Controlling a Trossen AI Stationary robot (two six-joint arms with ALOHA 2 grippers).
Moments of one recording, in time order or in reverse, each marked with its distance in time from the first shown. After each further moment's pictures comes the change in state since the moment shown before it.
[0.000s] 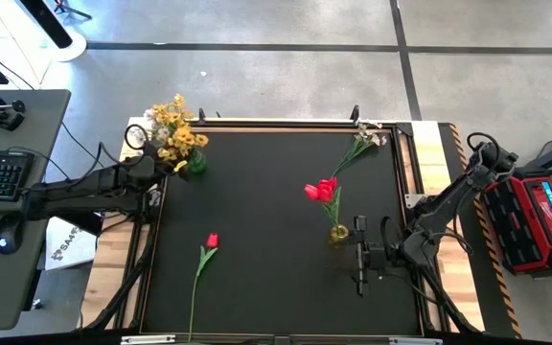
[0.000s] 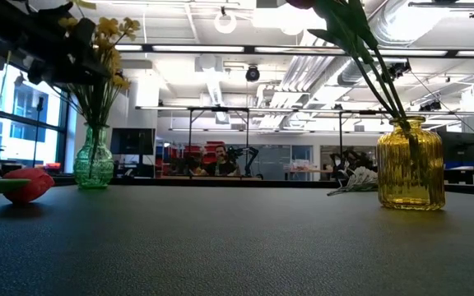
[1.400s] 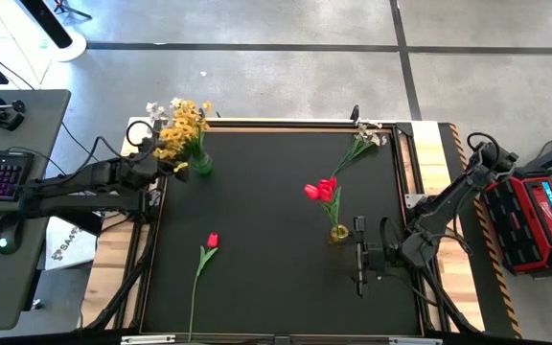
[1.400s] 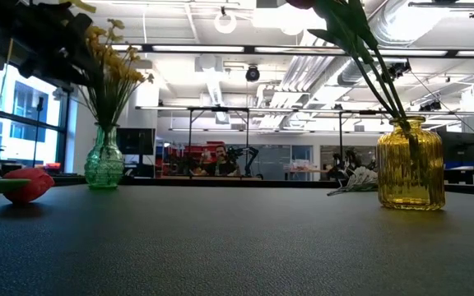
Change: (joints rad) left arm 0.001 0.075 0.145 -0.276 0.080 -0.161; right arm 0.000 0.000 0.000 -0.038 -0.002 0.024
